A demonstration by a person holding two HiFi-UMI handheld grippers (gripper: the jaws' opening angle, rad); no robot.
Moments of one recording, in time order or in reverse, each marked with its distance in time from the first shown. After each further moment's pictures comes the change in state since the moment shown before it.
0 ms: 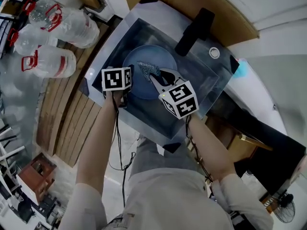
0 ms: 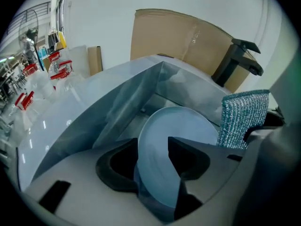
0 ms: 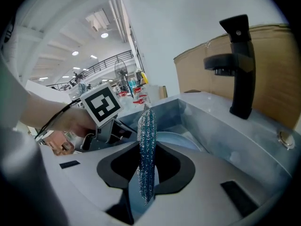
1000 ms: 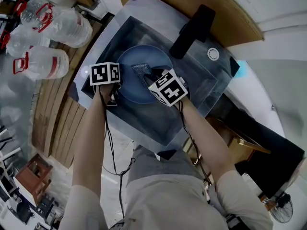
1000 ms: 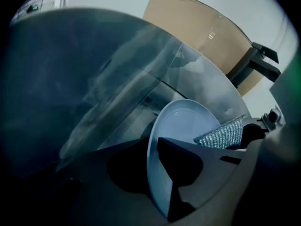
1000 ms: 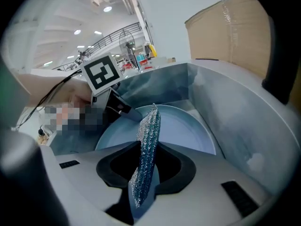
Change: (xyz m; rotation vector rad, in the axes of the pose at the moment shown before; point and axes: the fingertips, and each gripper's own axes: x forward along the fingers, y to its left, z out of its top) left arm 0.054 0.014 -0.015 -0.107 0.089 -0.096; right arm 0.055 -0.027 -0.059 -0.097 0.313 0.094
